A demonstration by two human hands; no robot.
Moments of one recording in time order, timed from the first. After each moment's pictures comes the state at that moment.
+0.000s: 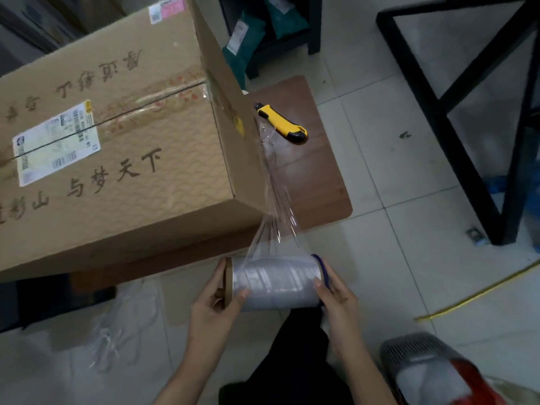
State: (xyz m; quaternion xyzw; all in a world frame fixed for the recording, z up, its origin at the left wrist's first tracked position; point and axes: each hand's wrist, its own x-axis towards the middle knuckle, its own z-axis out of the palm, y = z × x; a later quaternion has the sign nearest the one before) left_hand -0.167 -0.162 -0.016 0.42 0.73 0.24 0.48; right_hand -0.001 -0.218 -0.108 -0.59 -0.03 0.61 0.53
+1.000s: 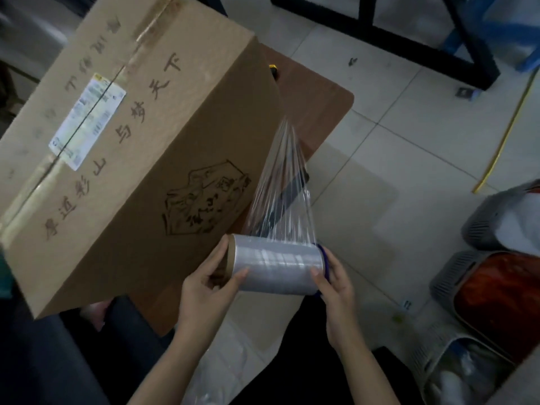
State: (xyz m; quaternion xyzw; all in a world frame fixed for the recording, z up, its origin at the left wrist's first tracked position) left_hand -0.391 -0.158 0.010 0.65 0.55 0.08 0.53; right_hand -0.298 -0.297 -0.109 -0.53 0.14 0.43 0.72
